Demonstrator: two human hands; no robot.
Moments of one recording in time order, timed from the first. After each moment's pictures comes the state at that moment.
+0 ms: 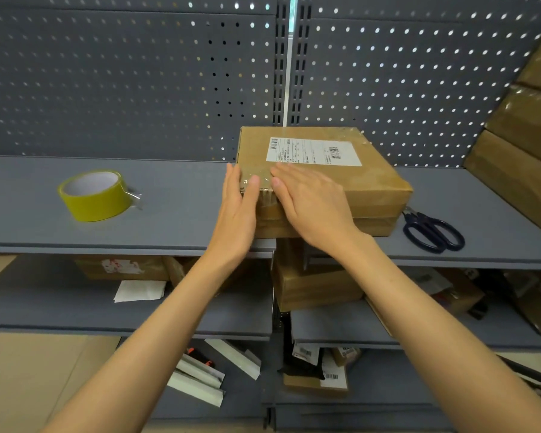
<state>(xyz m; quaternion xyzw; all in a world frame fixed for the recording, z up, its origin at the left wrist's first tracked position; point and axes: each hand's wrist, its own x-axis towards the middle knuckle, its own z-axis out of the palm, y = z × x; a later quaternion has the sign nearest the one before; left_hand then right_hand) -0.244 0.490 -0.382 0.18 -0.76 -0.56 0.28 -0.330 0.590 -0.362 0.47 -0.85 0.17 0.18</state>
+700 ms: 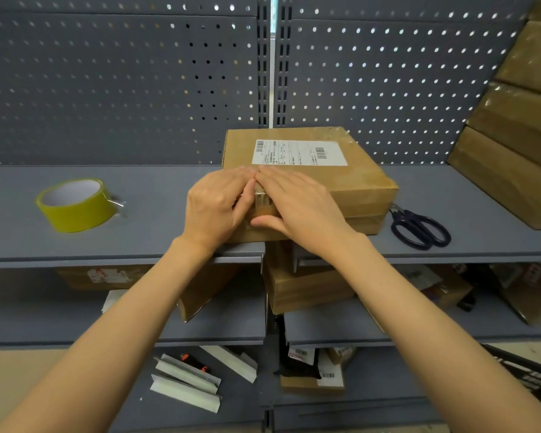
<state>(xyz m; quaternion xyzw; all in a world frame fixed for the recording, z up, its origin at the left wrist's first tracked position) -0.277 0.440 -0.399 -0.05 -0.86 -0.01 0.51 -0.338 0.596 -0.366 0.54 -0.81 0.09 0.22</state>
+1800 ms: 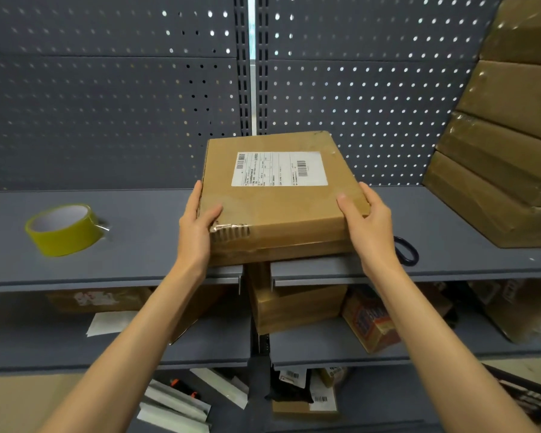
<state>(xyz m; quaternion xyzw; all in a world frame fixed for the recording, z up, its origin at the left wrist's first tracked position) -0.262 0.486 -0.373 0.20 -0.65 -0.64 0.35 -0.379 0.680 -0.367 0.15 -0.74 0.66 0.03</state>
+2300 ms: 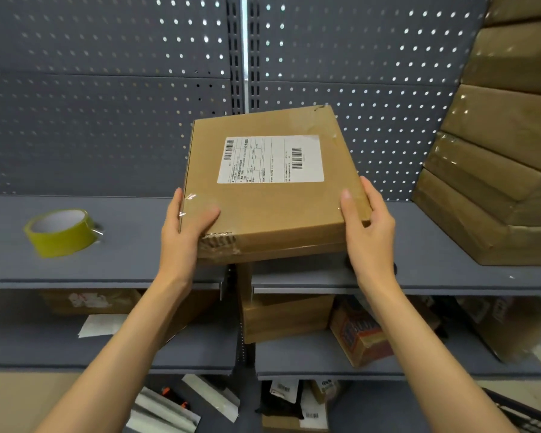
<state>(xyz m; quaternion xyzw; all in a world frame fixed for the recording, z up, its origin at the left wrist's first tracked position) -0.248 0.511 -0.361 0.17 -0.63 -0.65 0.39 -0.369 0.709 -0.348 0.22 -0.68 0.69 0.09</state>
